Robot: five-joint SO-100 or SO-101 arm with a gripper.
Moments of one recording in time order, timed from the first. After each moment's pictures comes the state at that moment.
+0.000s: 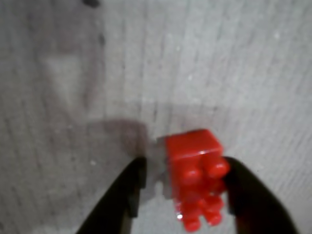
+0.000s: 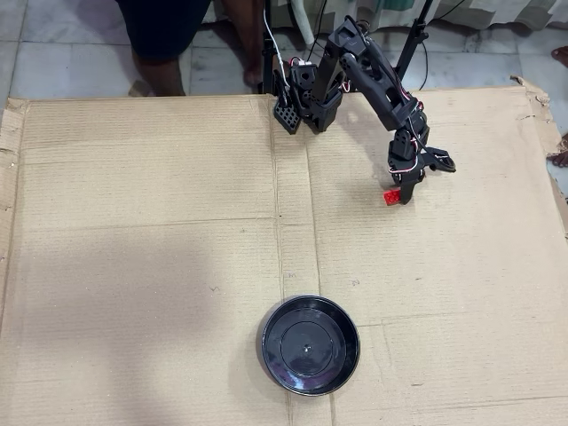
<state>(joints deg) -45.9 89.4 122.6 48.7 33.0</state>
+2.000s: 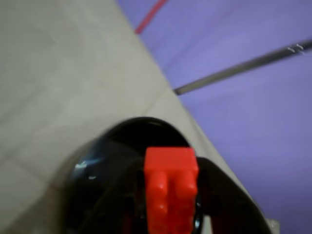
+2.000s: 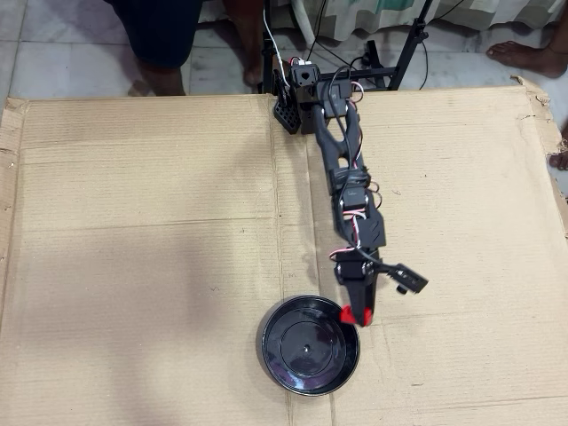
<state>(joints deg) -3.7 55.1 62.9 21.6 33.0</state>
